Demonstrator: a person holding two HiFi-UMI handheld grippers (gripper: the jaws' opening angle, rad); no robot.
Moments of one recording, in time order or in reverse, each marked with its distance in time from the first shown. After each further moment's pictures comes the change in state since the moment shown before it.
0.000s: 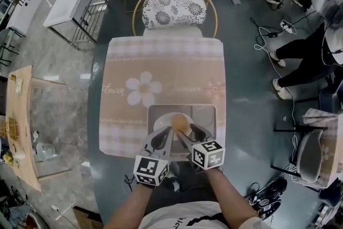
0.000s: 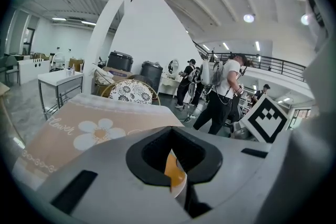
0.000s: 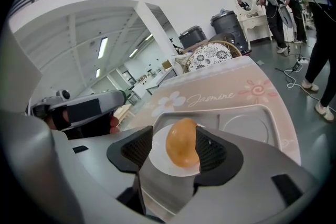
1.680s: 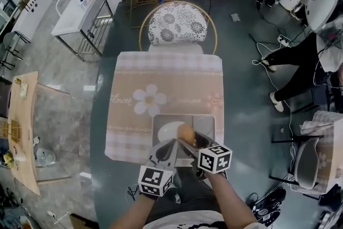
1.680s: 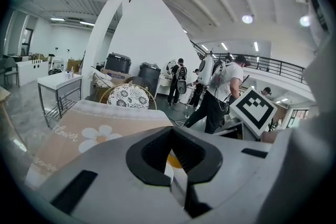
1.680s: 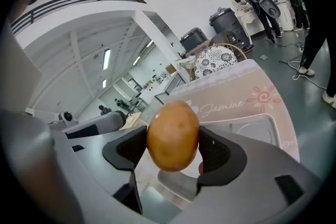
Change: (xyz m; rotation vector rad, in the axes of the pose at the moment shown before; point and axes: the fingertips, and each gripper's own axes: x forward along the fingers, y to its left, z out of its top) left arm -0.036 -0.030 0.035 0.004 0.006 -0.016; right arm -0.036 0.038 0.041 0.091 -0.031 0.093
